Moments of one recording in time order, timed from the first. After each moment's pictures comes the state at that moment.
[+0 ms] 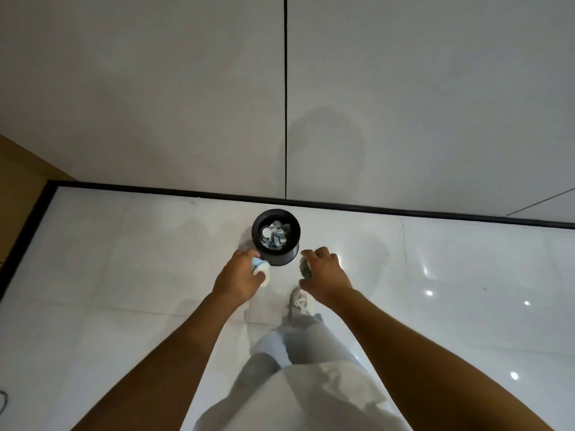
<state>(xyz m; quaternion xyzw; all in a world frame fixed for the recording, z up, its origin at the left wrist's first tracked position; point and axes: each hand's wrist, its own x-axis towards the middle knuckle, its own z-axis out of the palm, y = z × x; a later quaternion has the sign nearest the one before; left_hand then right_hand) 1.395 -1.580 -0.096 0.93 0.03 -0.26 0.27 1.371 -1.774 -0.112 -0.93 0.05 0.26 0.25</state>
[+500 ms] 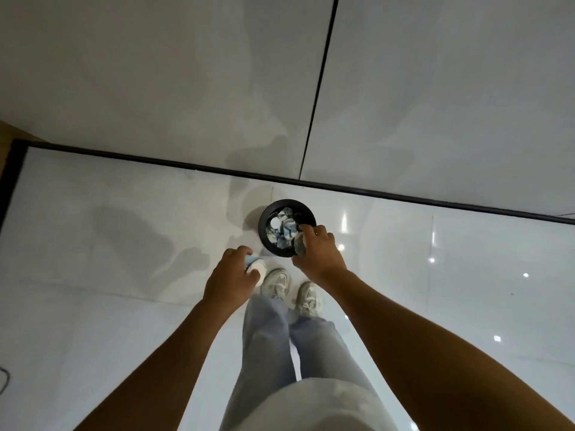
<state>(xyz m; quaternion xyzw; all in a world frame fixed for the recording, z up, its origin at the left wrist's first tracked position) 1.536 -1.557 -0.189 0.91 0.10 -0.31 0.26 1.557 -1.743 -0.216 -0.91 0.07 0.31 0.27</state>
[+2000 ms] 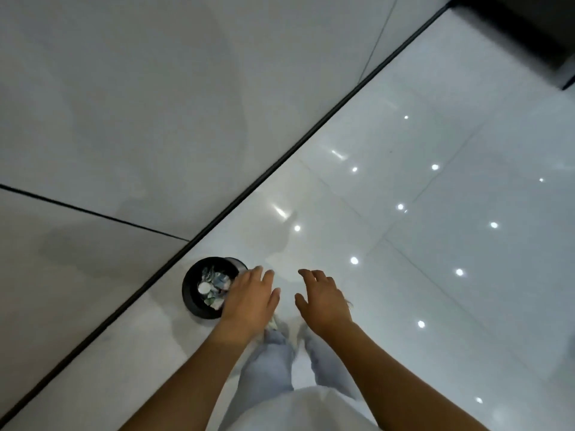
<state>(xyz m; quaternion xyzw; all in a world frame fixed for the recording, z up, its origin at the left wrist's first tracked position) 1.534 -1.759 -0.186 0.79 -0.53 -0.30 -0.08 1.397 -1.837 -0.190 -0.80 0.46 0.20 0.34</state>
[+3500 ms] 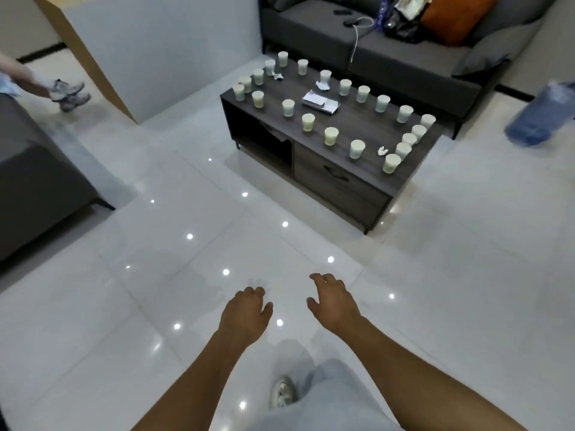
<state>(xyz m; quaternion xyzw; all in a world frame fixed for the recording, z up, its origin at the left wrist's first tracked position) 0.805 -2.320 -0.060 0.23 -0.94 -0.16 -0.20 0.696 -2.156 -0.062 -0.26 0.91 -0.12 0.29</state>
